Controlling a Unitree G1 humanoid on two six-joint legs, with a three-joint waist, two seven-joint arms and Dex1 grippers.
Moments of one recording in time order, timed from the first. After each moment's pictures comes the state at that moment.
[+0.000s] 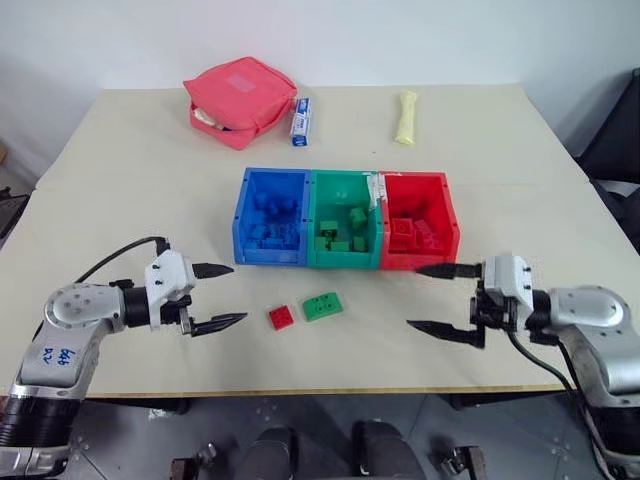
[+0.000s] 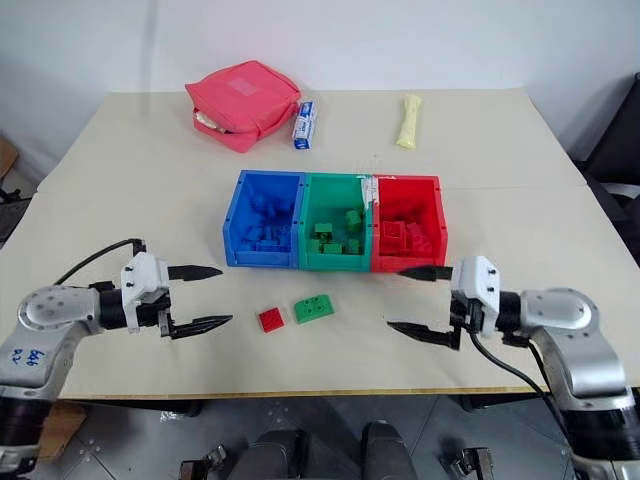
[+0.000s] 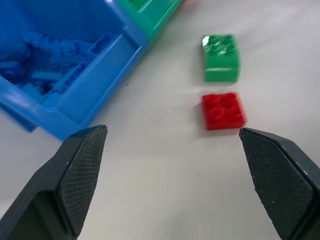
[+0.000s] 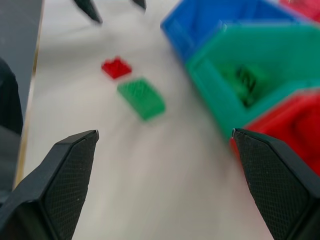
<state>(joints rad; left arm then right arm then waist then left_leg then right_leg) -0.25 0.82 0.08 -0.02 -0.34 0.16 -1.09 -0.06 -0.79 -0.16 -0.20 0.43 0.10 1.28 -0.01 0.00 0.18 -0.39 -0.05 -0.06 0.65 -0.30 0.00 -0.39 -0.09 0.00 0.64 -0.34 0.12</state>
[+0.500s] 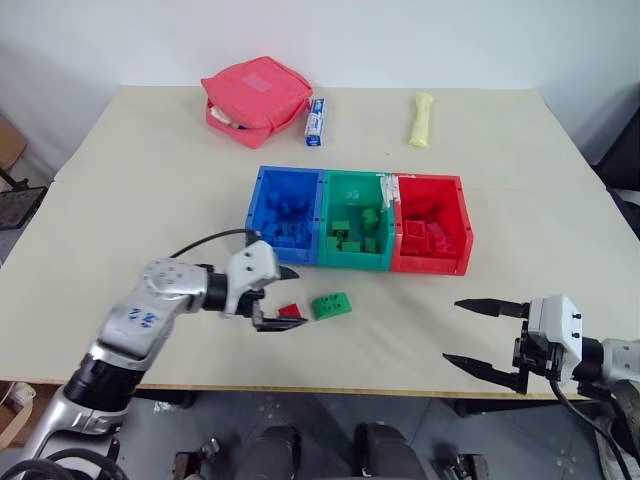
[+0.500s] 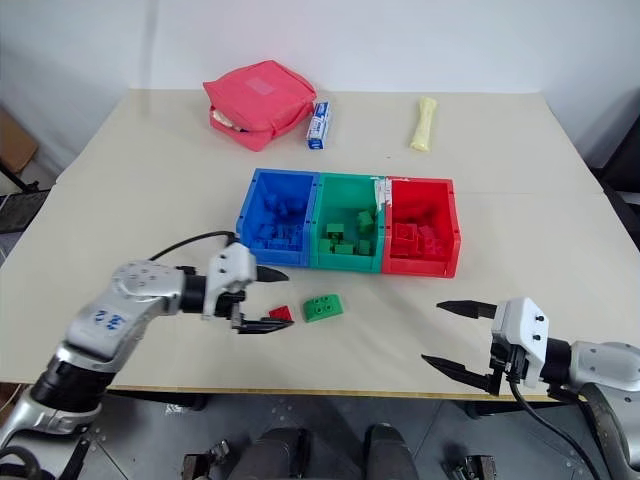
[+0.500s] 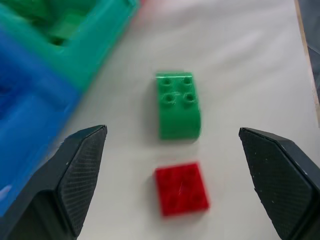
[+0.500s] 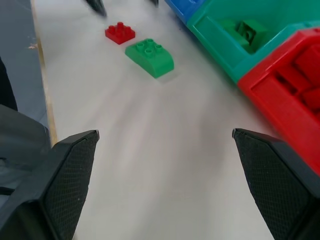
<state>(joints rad) -0.52 0.66 -0.29 -0.22 -0.23 0.61 -0.97 0.22 -0.81 -0.33 -0.39 0.55 0.20 1.15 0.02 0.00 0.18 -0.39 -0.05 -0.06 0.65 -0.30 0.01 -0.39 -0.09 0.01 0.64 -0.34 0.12</state>
